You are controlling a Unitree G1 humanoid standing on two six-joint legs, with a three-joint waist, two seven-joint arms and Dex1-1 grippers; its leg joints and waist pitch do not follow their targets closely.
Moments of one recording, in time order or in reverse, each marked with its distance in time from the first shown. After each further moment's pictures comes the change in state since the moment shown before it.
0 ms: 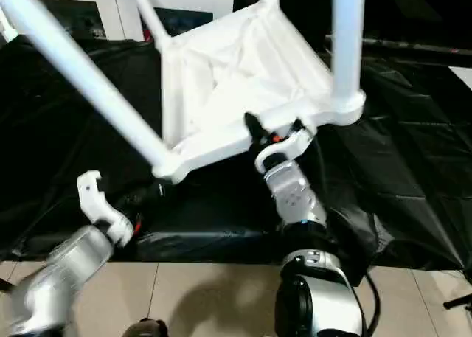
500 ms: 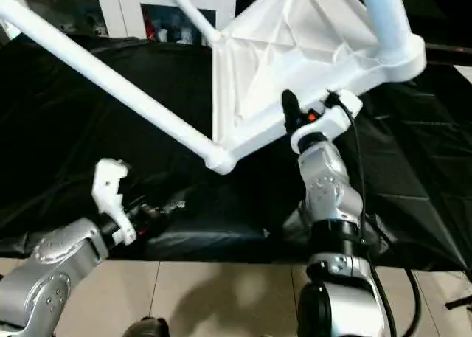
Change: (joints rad) left arm -0.059 0.158 -0.286 -0.251 0.158 -0.105 -0.143; right arm 0.067 -0.110 0.103 -0.266 -0.172 -0.008 -0.152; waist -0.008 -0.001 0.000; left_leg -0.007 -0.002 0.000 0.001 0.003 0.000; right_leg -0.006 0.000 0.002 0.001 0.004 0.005
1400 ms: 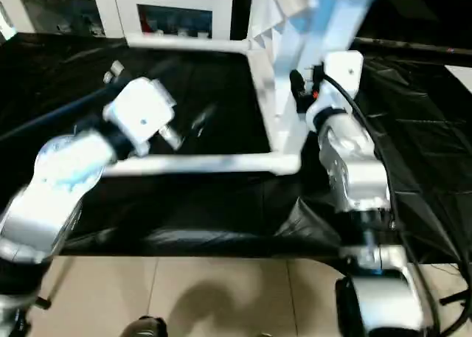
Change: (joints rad) left arm -0.535 0.158 -0.143 0.179 0.549 -0.418 0.133; right arm -0.071 -0.223 0.244 -0.075 -0.327 0.052 -0.006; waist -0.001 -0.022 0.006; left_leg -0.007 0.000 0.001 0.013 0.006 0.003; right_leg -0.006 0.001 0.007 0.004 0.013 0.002
